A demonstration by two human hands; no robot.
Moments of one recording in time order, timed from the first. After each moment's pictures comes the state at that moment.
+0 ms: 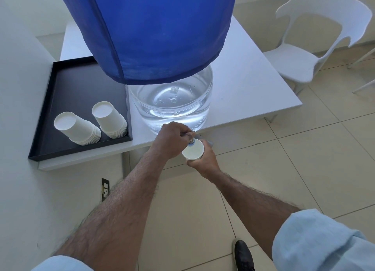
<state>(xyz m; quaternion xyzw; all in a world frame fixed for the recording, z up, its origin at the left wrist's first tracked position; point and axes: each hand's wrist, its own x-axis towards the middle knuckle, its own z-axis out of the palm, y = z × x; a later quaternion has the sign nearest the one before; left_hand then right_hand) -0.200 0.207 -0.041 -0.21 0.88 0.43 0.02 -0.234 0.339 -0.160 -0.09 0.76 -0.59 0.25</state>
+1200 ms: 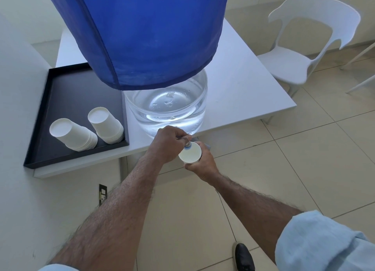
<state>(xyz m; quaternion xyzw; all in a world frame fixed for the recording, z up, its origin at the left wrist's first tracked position) -0.201 0.207 -0.044 -0.23 0.86 0.44 0.03 -0.236 0.343 -0.154 -0.10 0.77 -0.58 0.24</state>
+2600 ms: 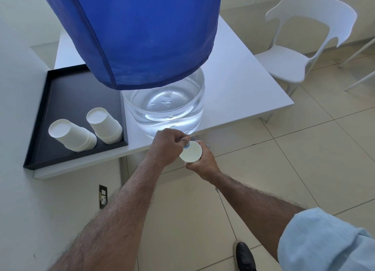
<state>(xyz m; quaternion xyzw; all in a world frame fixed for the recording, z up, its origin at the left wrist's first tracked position) -0.193 0.214 -0.049 -0.24 0.86 0.45 0.00 -0.235 0.351 -0.150 -0.11 0.77 -0.59 0.24</state>
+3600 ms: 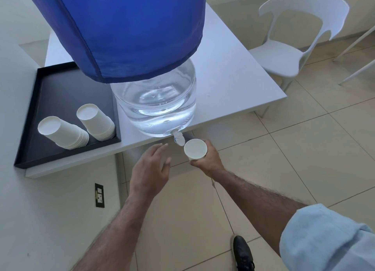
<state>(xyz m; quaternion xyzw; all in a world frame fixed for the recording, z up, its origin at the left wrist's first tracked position) -0.119 0.229 -0.087 -0.16 0.95 0.23 -0.10 -0.242 0.382 -0.170 -0.07 0.78 -0.58 0.22</state>
